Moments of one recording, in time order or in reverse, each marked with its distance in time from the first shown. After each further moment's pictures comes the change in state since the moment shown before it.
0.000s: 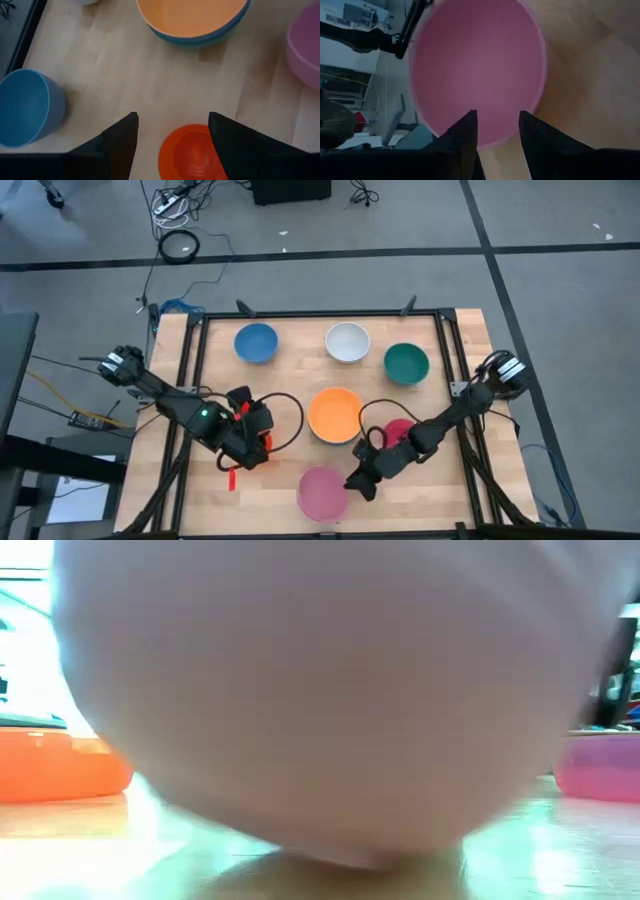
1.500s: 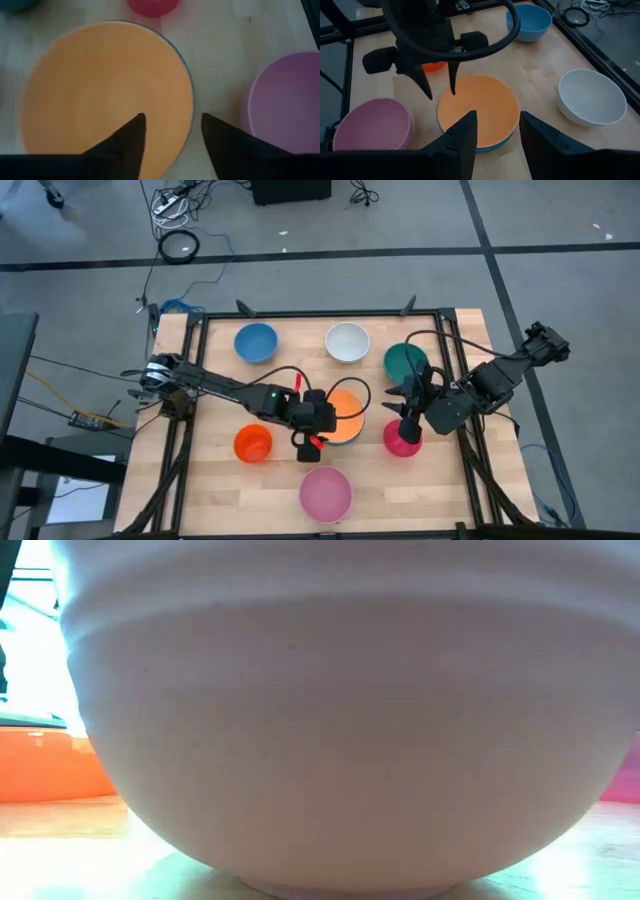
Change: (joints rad) left arm 0.323 0.334 0.115 0.594 0.452 0.640; right arm -0.025 -0.496 0.536 -1.334 0.548 -0.563
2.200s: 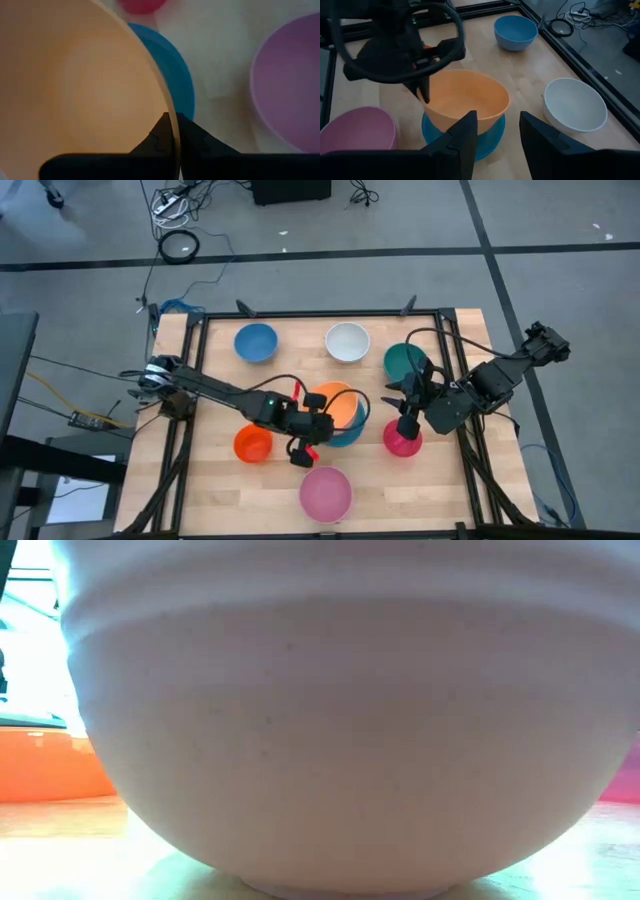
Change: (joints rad) left arm -0.048 -0.003 0.000 -0.028 -0.092 0.153; right arm 0.000 0.000 0.000 -0.001 0.069 -0.023
